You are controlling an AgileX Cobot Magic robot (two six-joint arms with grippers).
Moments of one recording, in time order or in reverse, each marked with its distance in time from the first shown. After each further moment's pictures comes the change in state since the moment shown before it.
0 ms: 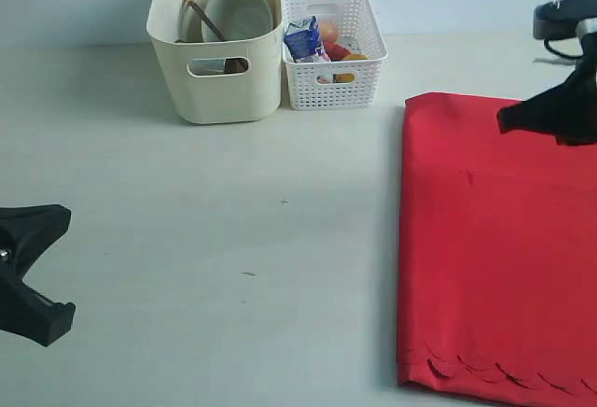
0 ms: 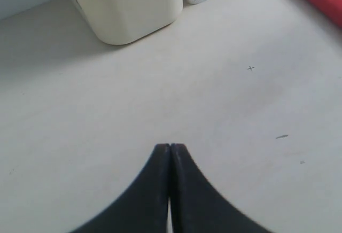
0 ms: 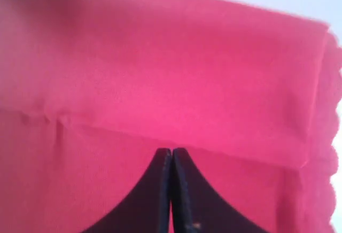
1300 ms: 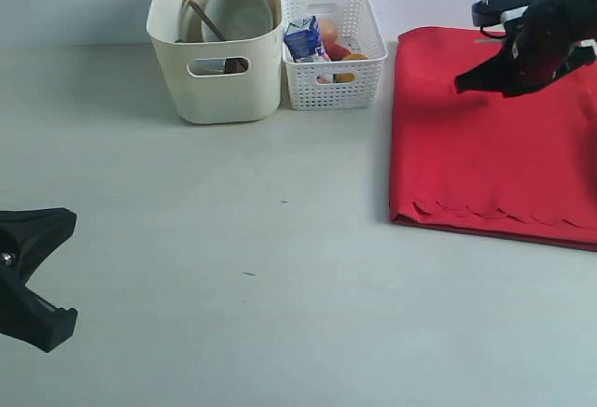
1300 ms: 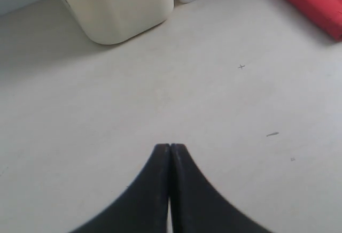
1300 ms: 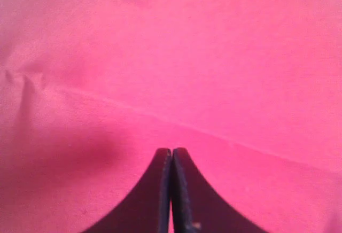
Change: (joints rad) left arm 0.000 0.000 0.000 0.002 -0.027 0.002; right arm -0.103 0.626 -0.618 -0.082 -0.076 -0.089
